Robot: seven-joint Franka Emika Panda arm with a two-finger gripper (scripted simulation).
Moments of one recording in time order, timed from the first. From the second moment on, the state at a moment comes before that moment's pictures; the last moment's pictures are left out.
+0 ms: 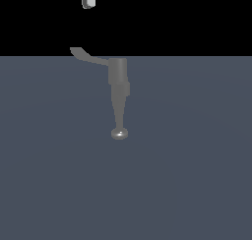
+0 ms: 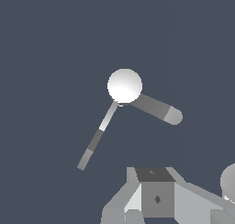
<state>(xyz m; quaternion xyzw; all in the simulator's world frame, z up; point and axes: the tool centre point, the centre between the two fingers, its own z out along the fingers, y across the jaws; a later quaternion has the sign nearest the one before) -0.052 0.080 0.394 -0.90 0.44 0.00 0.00</state>
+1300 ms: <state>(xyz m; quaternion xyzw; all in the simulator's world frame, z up) 0.022 0.132 0.302 -0.77 0.64 0.00 0.00</state>
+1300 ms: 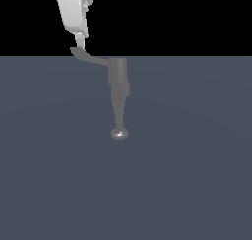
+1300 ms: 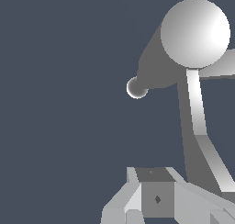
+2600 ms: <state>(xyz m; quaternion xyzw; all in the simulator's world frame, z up) -0.022 0.124 0.300 -0.76 0.65 0.00 0.00</state>
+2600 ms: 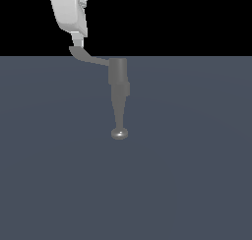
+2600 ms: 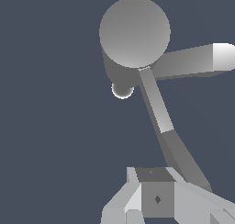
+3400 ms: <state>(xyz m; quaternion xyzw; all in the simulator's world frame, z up) -0.061 0.112 0.301 -0.77 0.64 0.00 0.00</state>
